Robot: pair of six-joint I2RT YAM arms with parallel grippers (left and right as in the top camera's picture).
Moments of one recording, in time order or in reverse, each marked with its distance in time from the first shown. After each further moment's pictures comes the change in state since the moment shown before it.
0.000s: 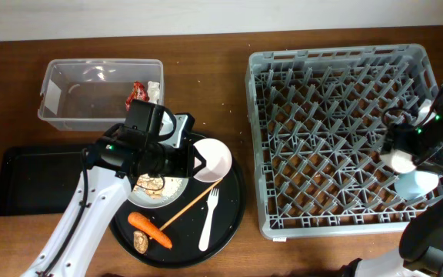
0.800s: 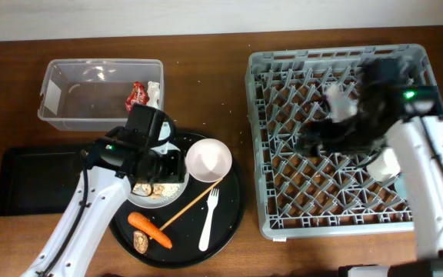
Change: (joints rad) left arm 0.000 0.000 -0.001 -0.140 -0.355 -0.047; right arm 0.520 -0.203 0.005 -0.042 -0.398 -0.115
